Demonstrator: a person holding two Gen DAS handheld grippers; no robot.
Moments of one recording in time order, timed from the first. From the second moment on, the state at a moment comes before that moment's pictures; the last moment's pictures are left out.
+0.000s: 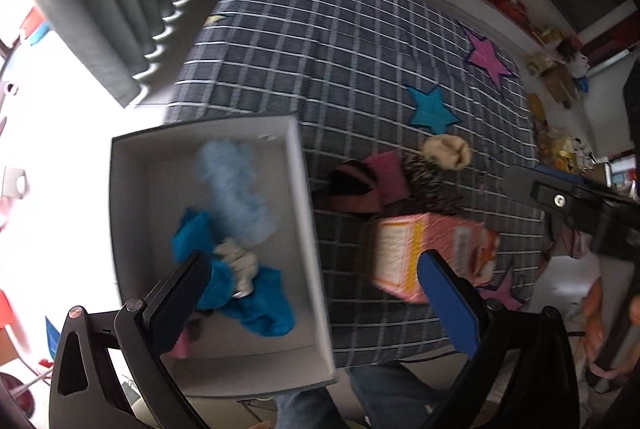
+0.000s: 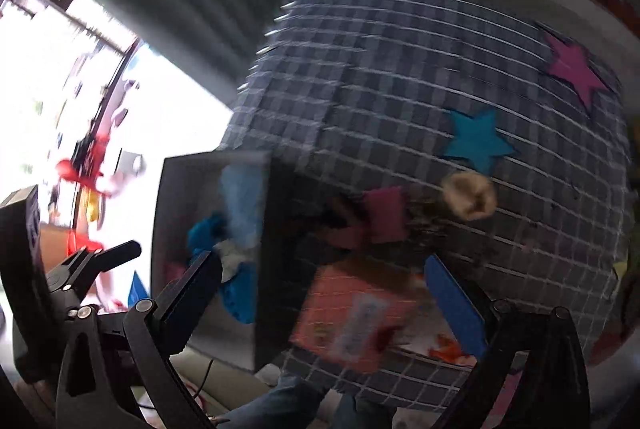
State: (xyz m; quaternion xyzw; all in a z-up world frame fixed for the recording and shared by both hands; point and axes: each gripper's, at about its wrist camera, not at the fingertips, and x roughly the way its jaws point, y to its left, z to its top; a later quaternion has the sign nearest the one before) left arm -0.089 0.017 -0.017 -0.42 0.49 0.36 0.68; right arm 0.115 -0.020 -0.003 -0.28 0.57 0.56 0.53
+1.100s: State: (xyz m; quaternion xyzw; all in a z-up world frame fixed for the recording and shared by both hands) left arm 0.126 0.069 -0.112 -0.37 0.64 0.26 0.62; right arm 0.265 -0.046 -0.230 -0.36 0.65 0.36 0.56
